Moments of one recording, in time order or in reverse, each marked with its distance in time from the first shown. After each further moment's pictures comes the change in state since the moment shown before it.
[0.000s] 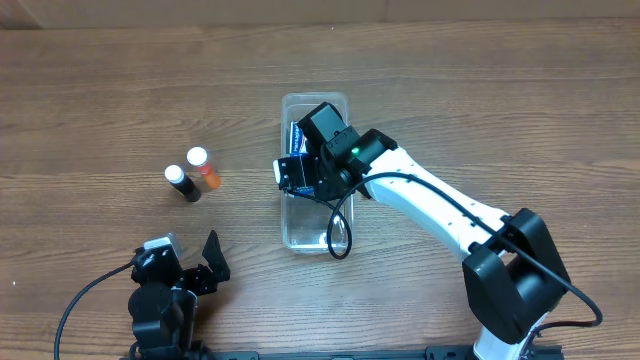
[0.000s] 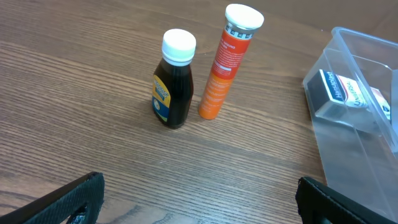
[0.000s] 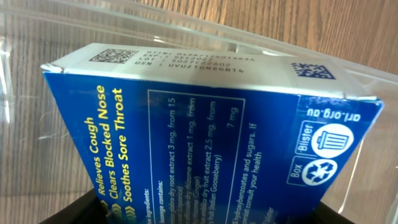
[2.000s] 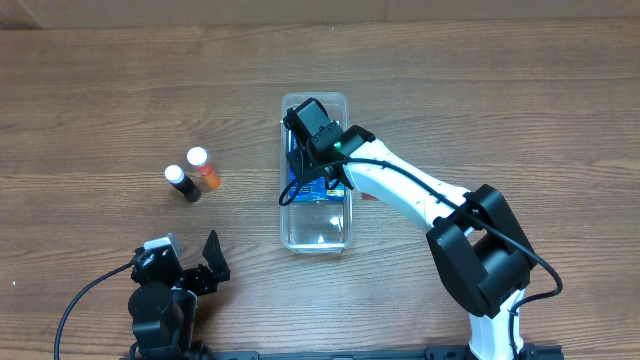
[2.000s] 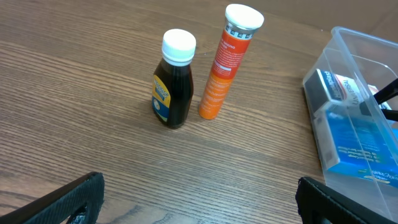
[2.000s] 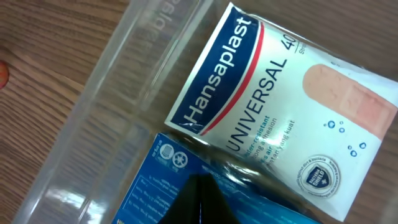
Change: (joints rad) left arm 0.000 0.000 0.000 0.000 0.000 0.000; right arm 0.000 0.158 0.077 0.139 0.028 1.313
